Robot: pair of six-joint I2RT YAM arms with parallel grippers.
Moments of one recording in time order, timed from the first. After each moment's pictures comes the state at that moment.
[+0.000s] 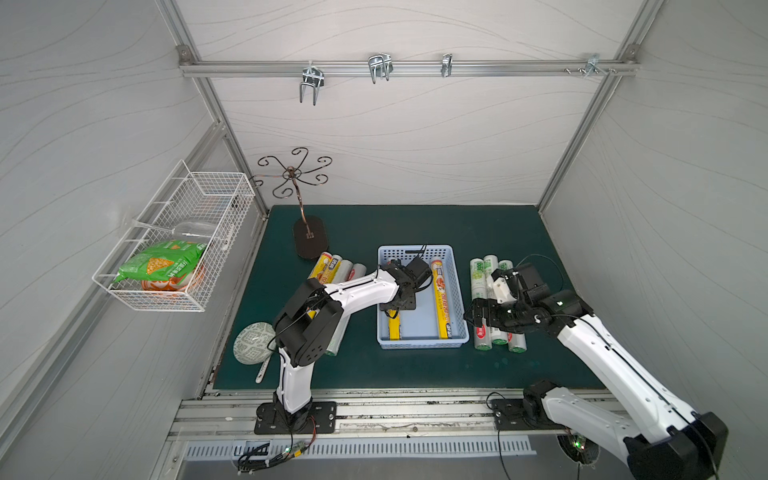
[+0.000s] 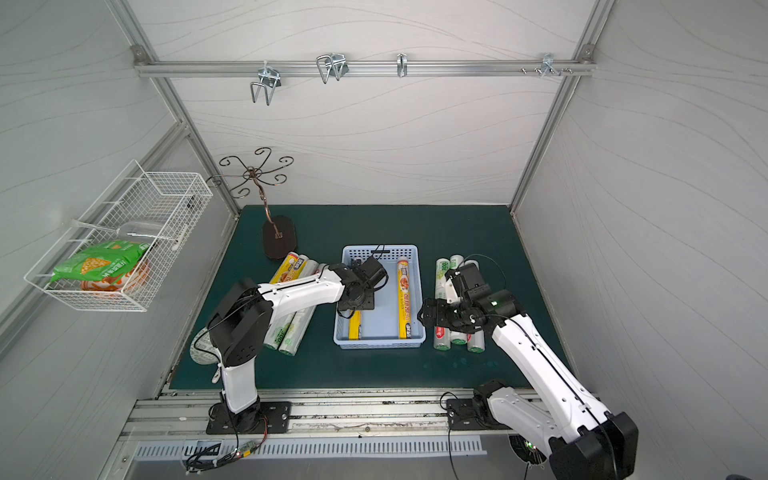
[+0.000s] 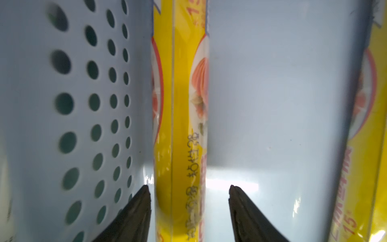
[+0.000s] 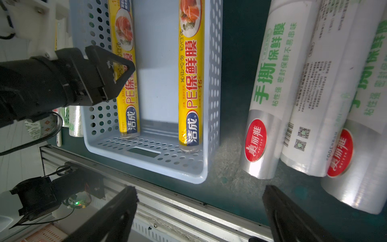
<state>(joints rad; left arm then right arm) -0.81 1.89 1.35 -0.79 -0.26 -0.84 0.46 0.98 0.89 -1.00 -0.28 0.47</state>
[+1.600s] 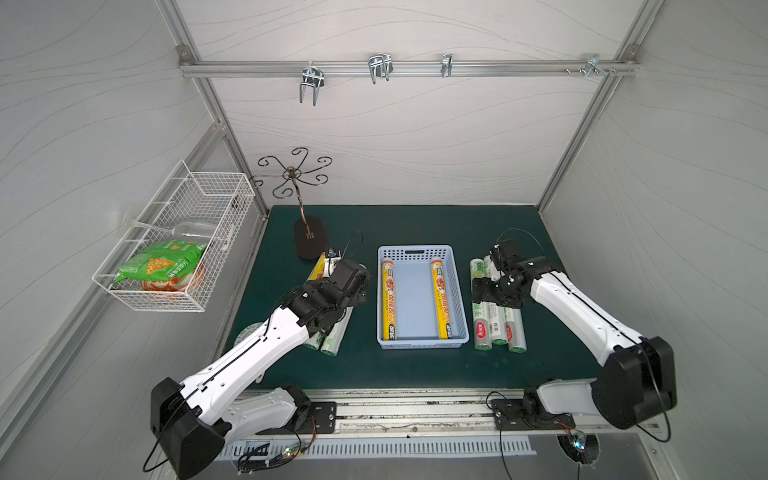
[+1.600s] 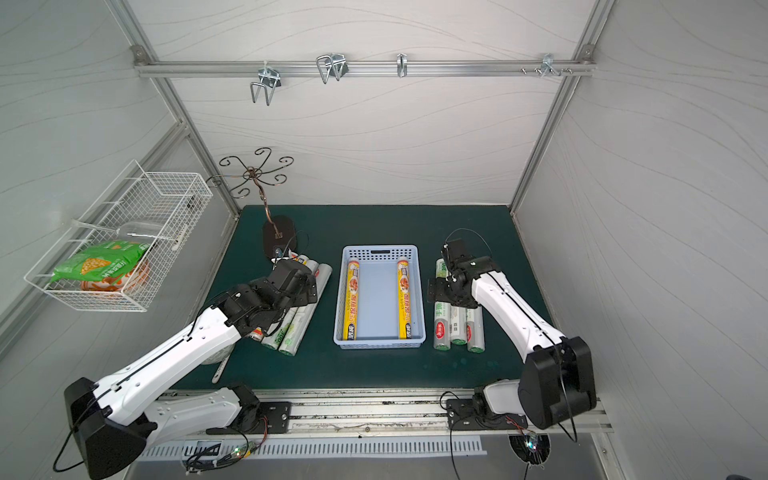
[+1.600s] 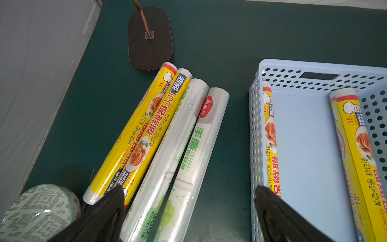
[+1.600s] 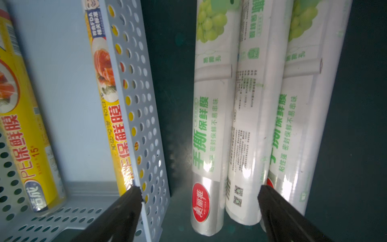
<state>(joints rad) -0.67 1.10 1.01 -0.88 -0.58 -0.63 0.36 1.37 1.07 -0.97 -0.01 0.37</state>
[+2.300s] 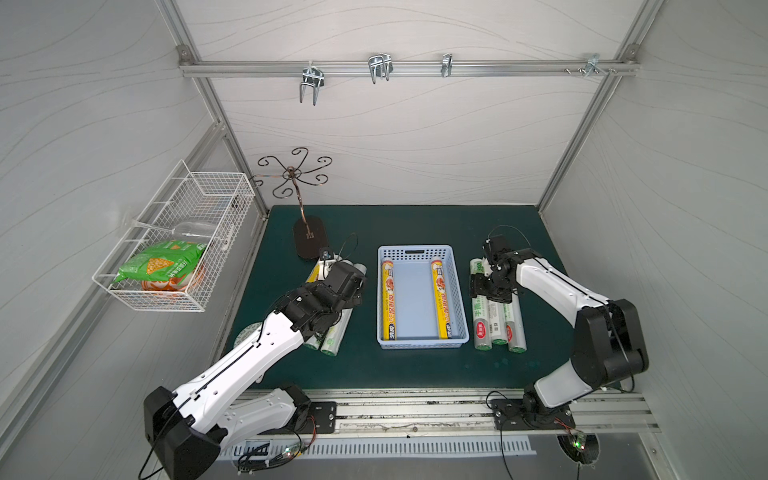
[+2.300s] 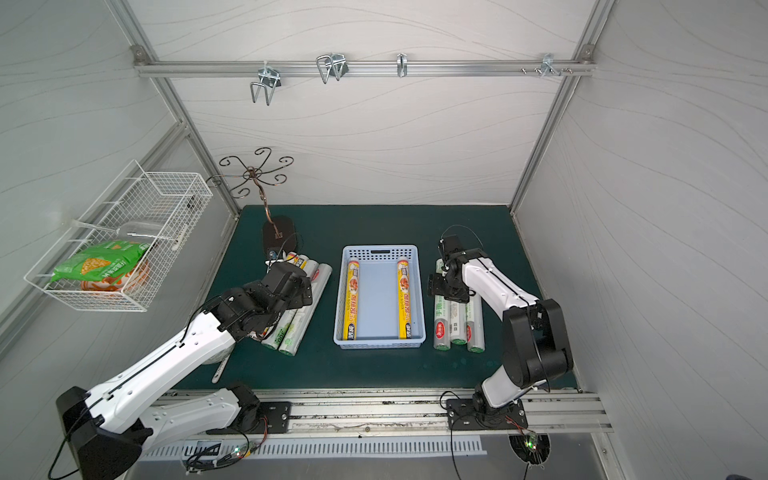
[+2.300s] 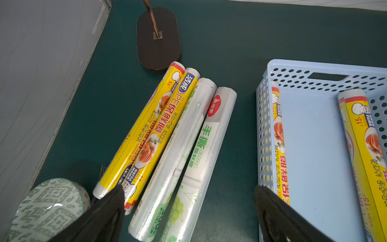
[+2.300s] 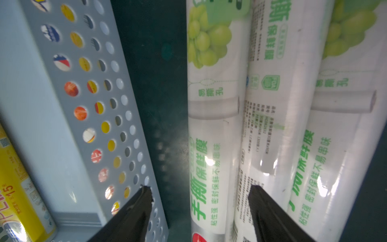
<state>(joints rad) -0.66 1.07 1.00 -0.91 -0.59 -0.63 0.32 1.56 1.10 -0.88 -0.07 0.37</state>
